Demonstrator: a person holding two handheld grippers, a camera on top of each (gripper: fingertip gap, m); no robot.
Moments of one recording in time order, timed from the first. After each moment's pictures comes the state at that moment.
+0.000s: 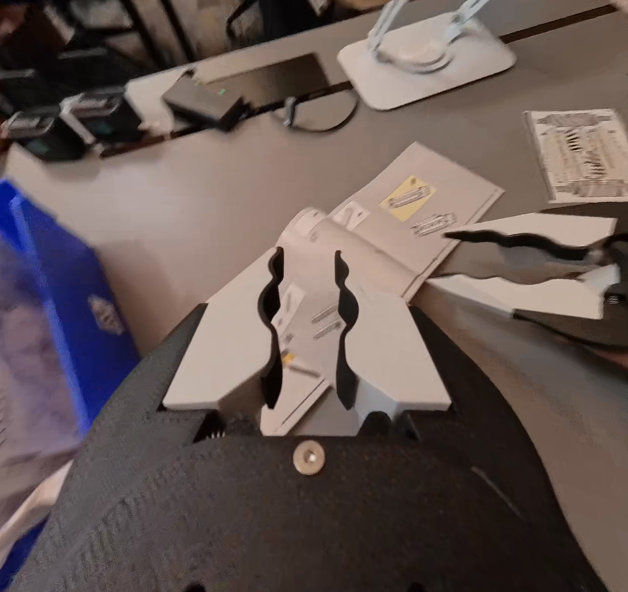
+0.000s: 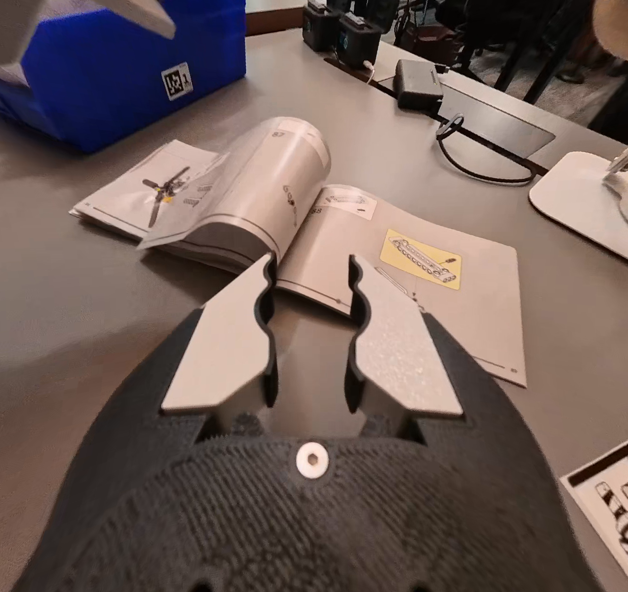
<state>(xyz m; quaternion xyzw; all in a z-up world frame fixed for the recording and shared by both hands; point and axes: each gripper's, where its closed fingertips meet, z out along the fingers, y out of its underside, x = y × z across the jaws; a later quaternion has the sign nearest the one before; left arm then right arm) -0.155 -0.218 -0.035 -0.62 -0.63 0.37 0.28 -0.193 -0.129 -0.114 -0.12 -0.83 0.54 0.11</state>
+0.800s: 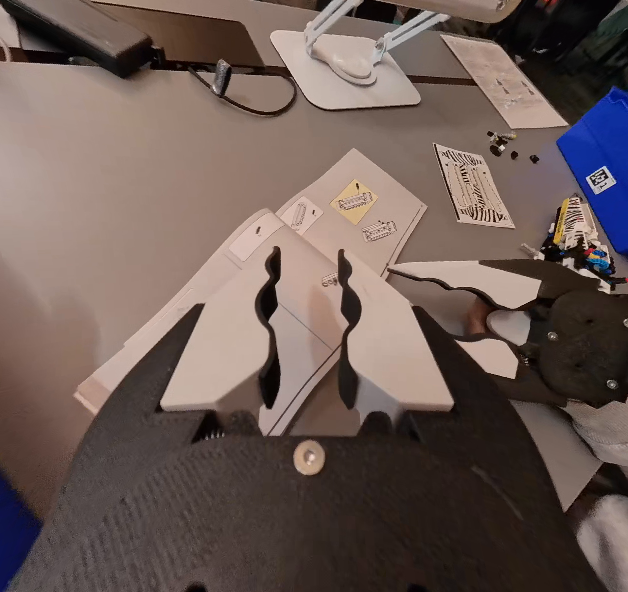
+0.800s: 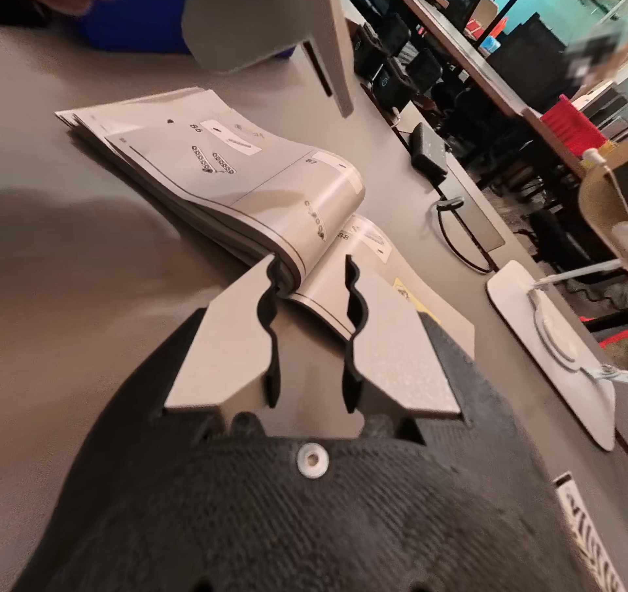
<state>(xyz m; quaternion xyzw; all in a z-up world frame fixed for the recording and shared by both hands) -0.171 -0.219 -0.071 -0.59 -0.65 0.23 0.43 -0.164 -0.154 -0.117 0.05 -0.83 0.50 0.25</state>
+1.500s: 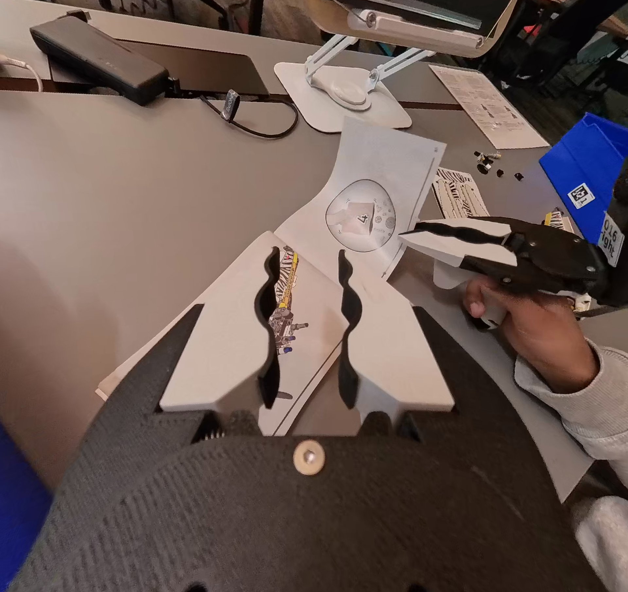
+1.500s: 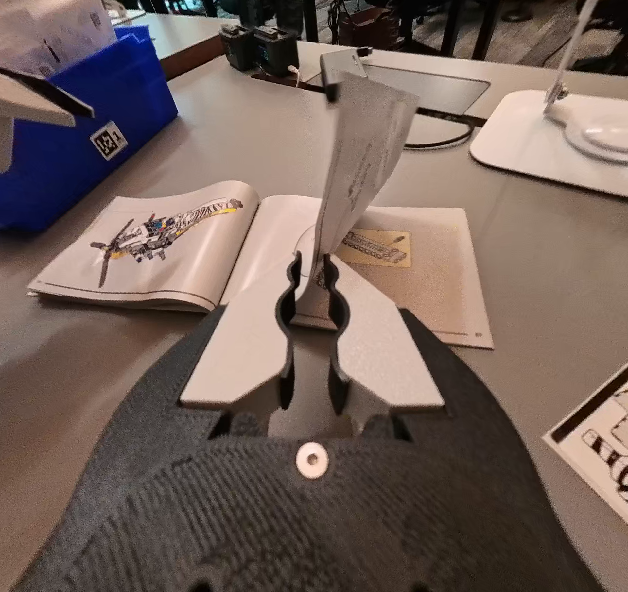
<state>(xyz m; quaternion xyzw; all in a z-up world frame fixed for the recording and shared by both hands) -0.164 -0.228 -0.054 -0.58 -0.64 0.24 0.45 -0.239 -0.115 -0.113 -0.25 -0.79 0.55 0.09</state>
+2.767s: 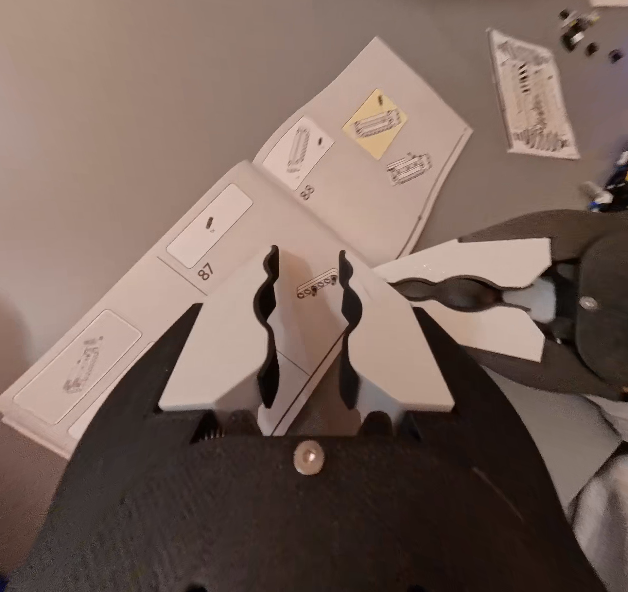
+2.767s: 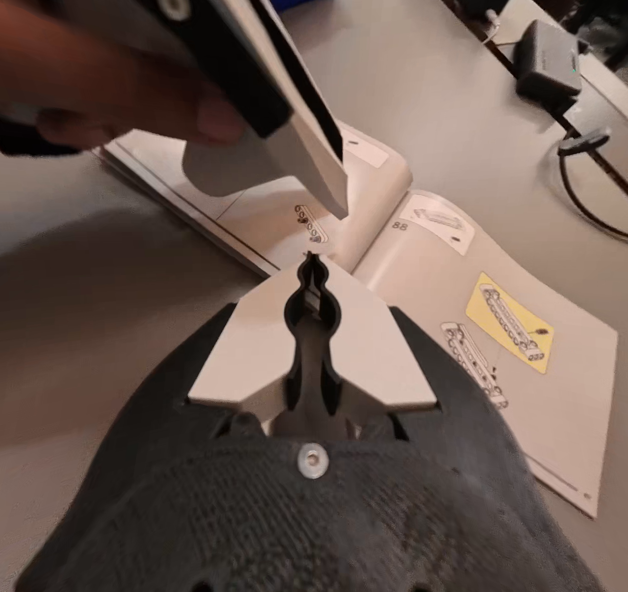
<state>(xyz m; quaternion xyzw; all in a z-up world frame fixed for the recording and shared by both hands) -0.178 -0.205 -0.136 -0.64 -0.67 0.14 0.35 -0.157 -0.182 -0.148 0.00 -0.88 0.45 0.10</state>
